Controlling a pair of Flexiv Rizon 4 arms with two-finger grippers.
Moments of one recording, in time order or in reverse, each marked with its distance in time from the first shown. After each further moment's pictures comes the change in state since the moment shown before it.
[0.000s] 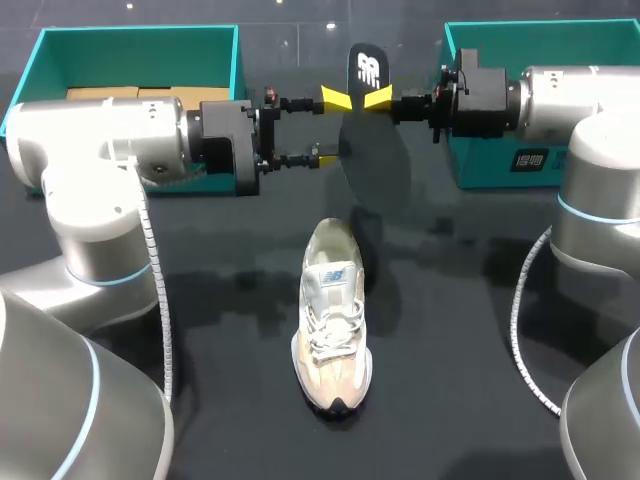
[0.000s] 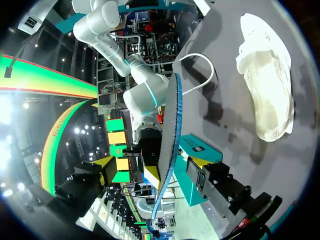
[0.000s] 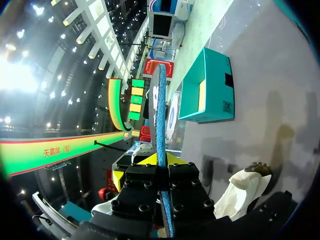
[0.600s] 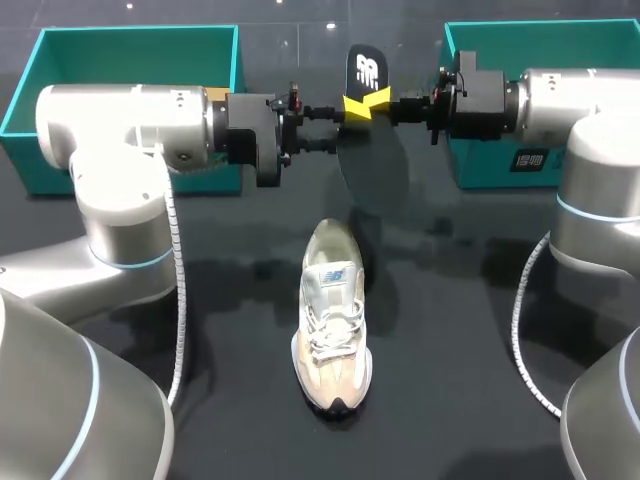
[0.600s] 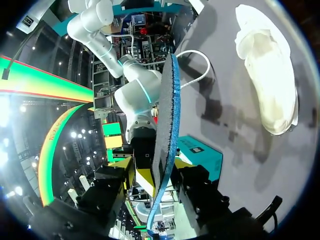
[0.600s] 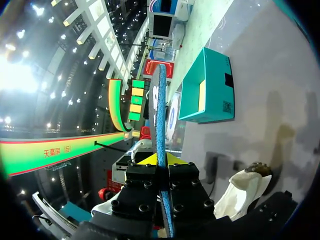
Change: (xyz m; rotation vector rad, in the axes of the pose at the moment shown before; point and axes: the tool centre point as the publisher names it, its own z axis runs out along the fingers) left arm 0.011 0.010 0.028 0.034 0.031 0.016; right arm -0.001 0.000 0.001 -0.002 0.002 0.001
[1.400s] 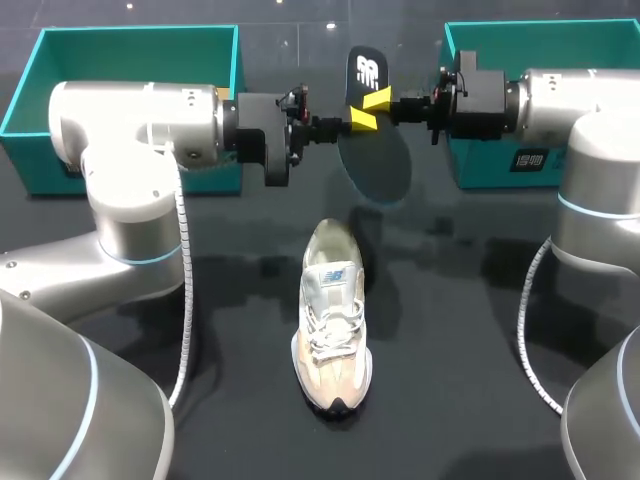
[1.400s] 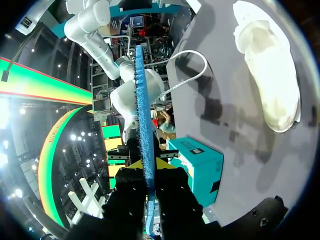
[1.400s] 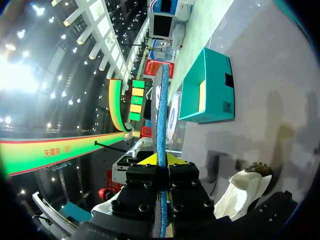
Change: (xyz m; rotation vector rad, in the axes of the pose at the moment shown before) left arm 0.004 0.002 0.010 0.016 0.003 0.015; right arm 0.000 0.000 -0.001 -0.002 0.002 -0.001
